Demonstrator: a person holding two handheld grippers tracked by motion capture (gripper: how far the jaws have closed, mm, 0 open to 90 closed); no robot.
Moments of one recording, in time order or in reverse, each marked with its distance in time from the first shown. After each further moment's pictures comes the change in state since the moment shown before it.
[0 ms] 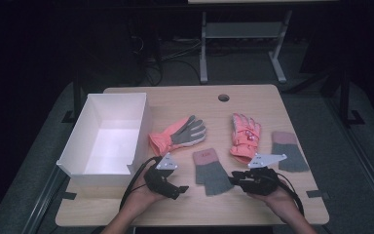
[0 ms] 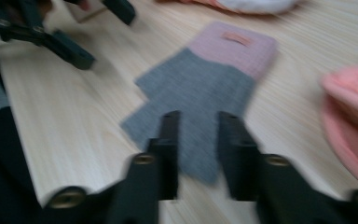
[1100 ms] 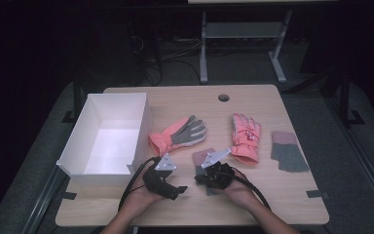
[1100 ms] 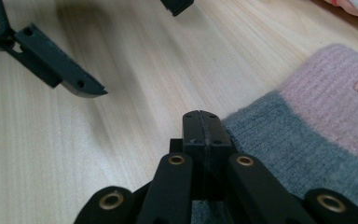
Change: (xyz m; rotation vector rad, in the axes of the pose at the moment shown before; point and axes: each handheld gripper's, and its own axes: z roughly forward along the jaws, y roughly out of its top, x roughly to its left) left arm -0.001 -0.002 -0.003 0.000 0.022 0.009; right arm 0.028 0.036 0.102 0.154 0.099 -0.141
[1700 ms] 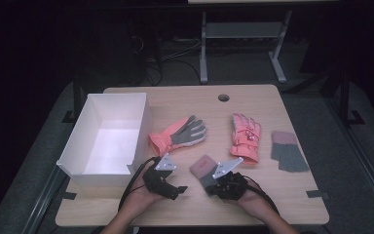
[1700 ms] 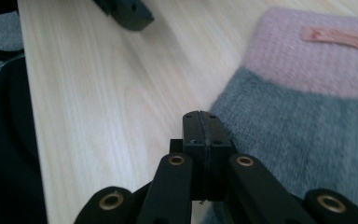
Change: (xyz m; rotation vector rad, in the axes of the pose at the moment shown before) left arm 0.000 0.000 0.000 0.006 0.003 0.000; right arm 0.013 -0.028 -0.030 0.053 0.025 -0.001
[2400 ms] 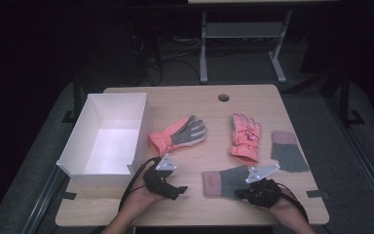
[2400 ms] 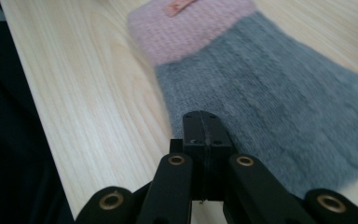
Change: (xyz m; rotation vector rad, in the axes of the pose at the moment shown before) left arm -0.001 0.000 0.001 0.005 -0.004 -0.010; right arm -0.016 -0.060 -0.058 0.008 -0.092 0.086
